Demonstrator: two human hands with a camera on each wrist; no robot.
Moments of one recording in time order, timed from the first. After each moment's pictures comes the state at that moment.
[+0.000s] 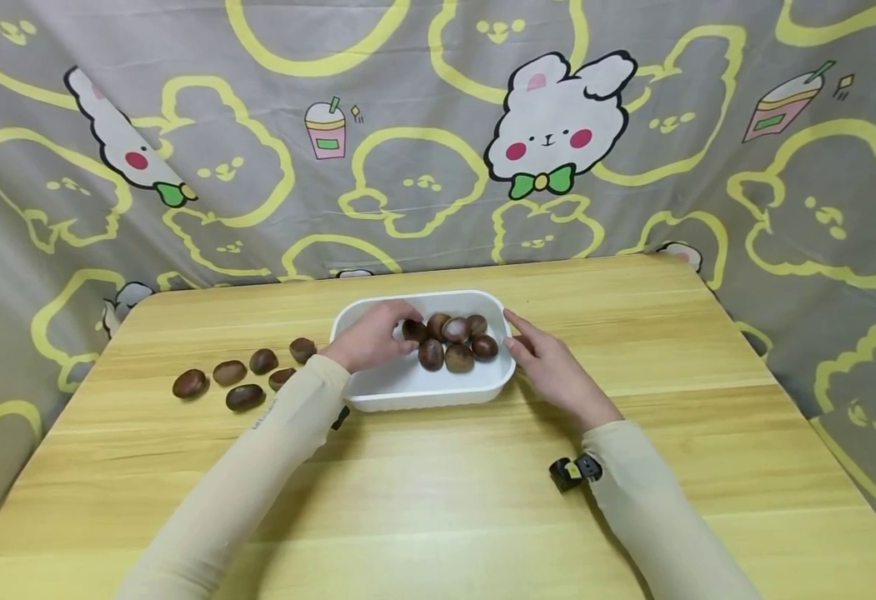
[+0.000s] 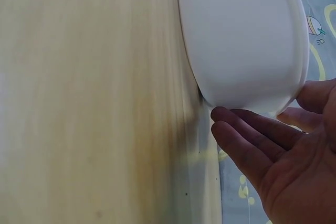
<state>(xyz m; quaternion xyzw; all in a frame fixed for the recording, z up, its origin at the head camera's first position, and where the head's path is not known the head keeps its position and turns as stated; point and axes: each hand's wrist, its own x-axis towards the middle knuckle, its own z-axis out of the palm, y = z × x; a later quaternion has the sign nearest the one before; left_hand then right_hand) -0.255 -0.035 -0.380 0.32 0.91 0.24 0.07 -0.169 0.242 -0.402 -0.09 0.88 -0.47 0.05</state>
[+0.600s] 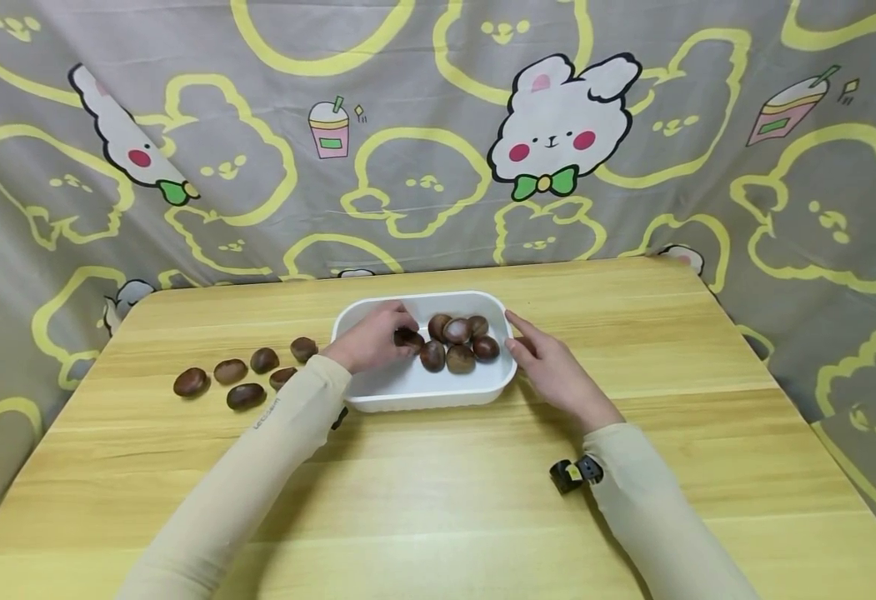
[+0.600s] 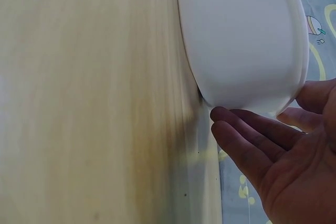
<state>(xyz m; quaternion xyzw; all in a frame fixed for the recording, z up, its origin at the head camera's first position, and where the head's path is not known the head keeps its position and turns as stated) -0.256 -0.040 -0.387 0.33 0.92 0.19 0.07 -0.169 0.240 -0.399 -0.09 0.88 -0.47 0.06</state>
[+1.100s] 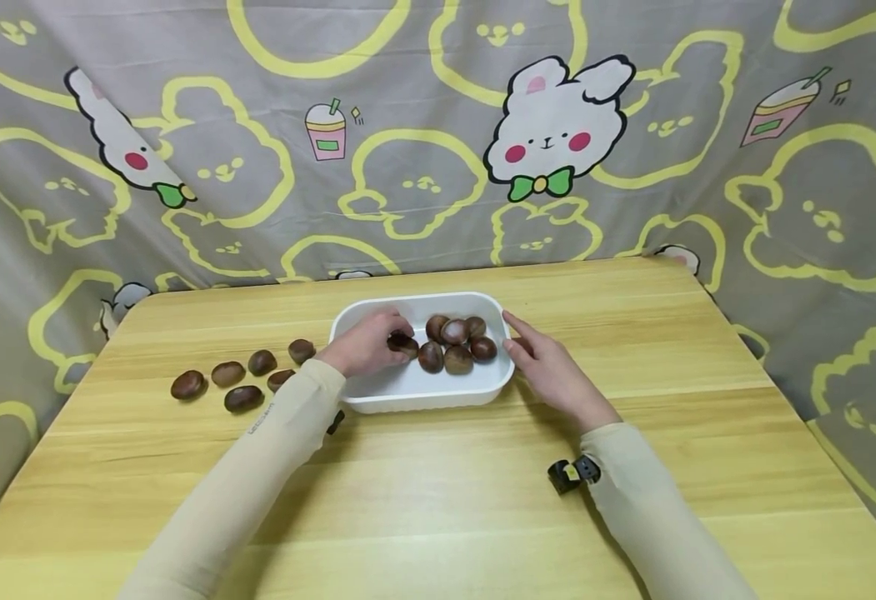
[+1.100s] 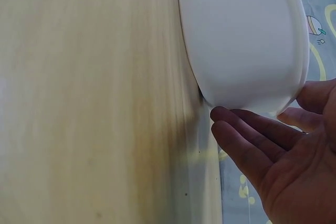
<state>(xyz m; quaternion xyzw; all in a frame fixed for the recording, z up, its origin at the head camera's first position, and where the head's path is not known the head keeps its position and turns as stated) -0.254 -0.046 -0.388 0.32 0.92 0.20 0.10 -0.168 0.240 -0.401 -0.09 0.87 -0.48 0.05</state>
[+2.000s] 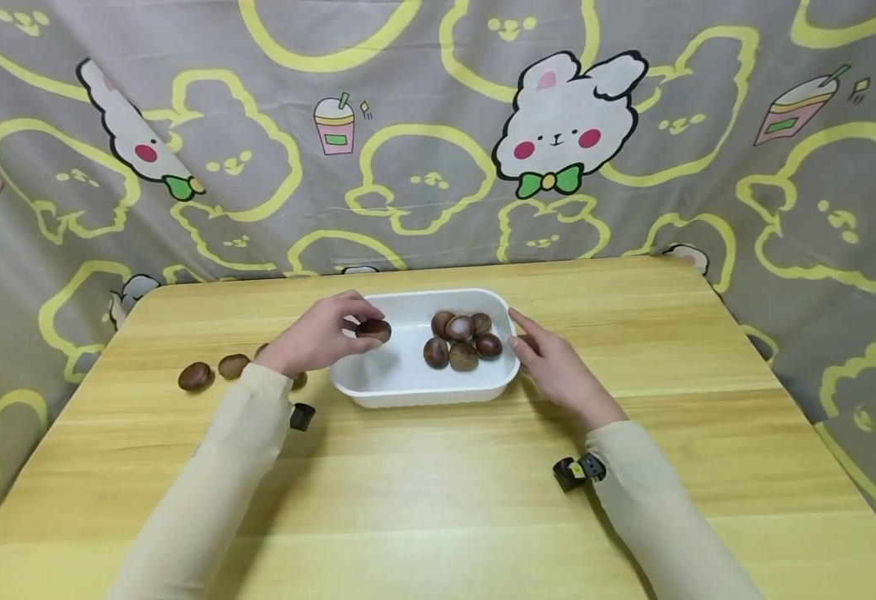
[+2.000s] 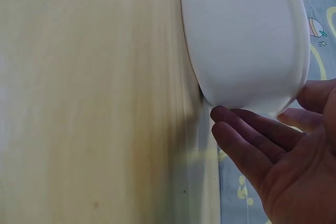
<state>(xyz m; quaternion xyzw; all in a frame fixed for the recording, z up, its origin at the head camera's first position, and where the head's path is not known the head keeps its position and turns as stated) -0.232 -0.099 -0.350 0.30 0.89 0.32 0.06 -0.169 0.239 -0.399 -0.09 0.88 -0.47 0.05</state>
